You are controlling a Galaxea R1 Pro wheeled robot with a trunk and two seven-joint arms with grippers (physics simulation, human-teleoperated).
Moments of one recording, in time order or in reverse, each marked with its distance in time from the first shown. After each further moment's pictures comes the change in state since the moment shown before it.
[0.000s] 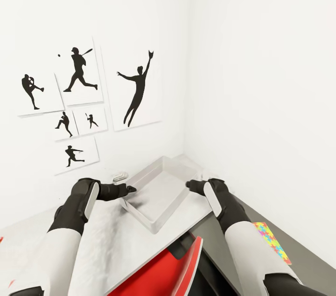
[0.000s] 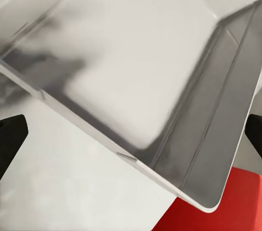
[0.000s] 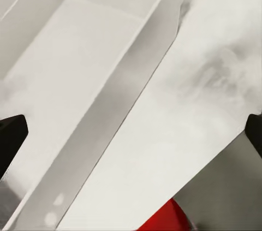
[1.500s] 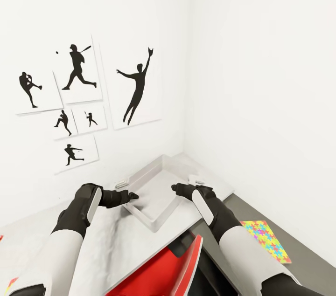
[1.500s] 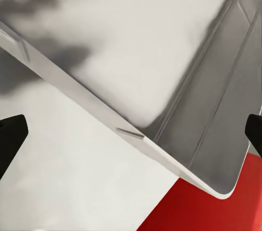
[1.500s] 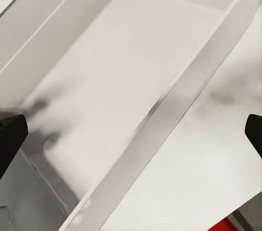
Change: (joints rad) left arm 0.001 -0.003 0.006 0.100 0.006 -0.022 -0.008; right arm 0.019 0.001 0.246 0.054 -0.217 -0.155 0.011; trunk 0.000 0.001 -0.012
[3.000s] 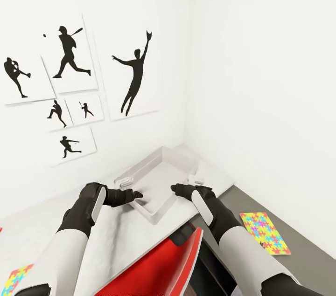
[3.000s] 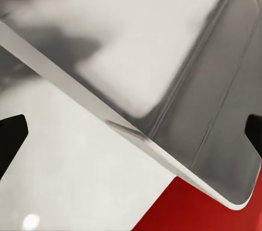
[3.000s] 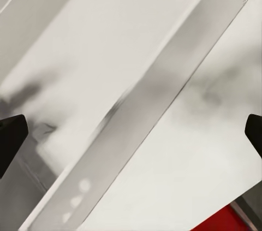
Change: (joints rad) left arm -0.003 -0.034 0.000 -0.007 -0.001 -0.002 0.003; right arm 0.000 0.000 0.010 0.002 -0.001 0.000 0.006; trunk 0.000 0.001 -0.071
